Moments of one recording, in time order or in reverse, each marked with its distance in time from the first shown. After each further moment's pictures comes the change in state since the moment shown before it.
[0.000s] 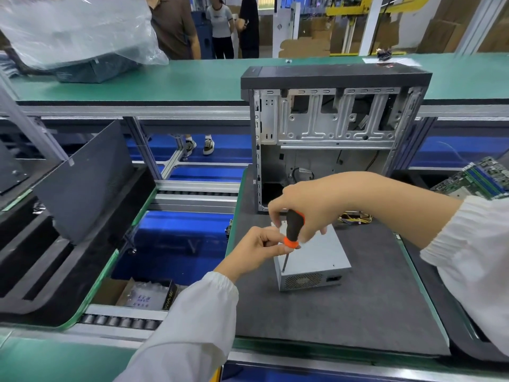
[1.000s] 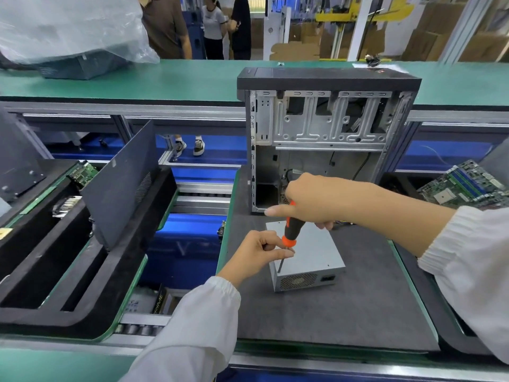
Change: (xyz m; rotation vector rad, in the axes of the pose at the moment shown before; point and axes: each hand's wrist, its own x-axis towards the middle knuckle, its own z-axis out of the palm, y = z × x) left_hand 0.003 -0.016 0.009 0.034 0.103 -0.010; right_hand 0.007 0.003 0.013 -0.082 0.232 0.288
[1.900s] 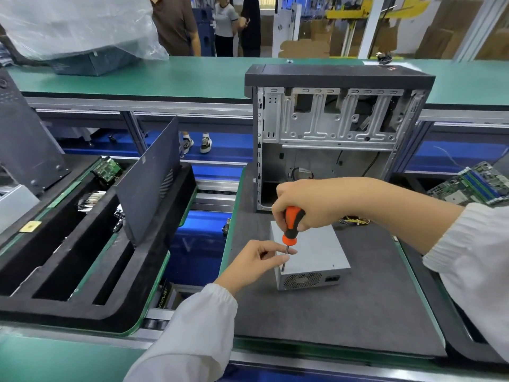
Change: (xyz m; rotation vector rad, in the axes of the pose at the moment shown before) left_hand -0.017 -0.018 -0.003 -0.003 -0.070 -0.044; right_hand 0.005 0.004 -0.003 -0.018 -0.059 -0.414
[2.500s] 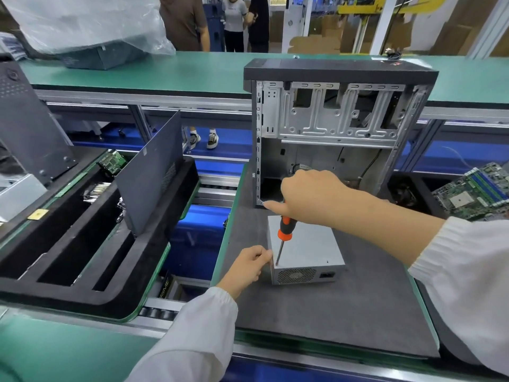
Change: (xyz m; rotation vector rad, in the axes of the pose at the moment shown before) left_hand -0.005 -0.027 0.024 -0.082 0.199 -0.407; right_hand 0.002 -0.006 0.022 -0.224 0.384 0.334
